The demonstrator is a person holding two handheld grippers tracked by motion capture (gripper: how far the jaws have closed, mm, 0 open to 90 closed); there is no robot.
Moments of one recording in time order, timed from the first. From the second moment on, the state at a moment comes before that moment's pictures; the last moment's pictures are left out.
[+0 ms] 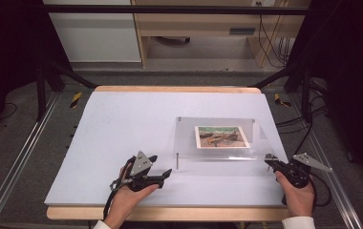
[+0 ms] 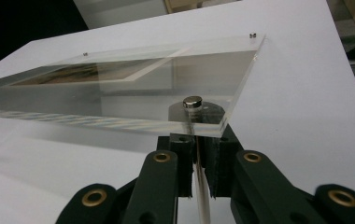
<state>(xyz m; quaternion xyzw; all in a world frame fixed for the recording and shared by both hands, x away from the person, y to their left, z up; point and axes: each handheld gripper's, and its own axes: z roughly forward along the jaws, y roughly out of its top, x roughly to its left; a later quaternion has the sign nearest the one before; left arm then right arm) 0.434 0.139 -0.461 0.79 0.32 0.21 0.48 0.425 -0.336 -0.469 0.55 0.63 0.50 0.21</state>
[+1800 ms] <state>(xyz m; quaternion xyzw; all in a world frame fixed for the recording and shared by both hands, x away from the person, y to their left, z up) 0.465 0.102 -0.462 0.73 0.38 0.14 0.55 0.430 -0.333 -0.461 0.52 0.66 0.49 0.25</state>
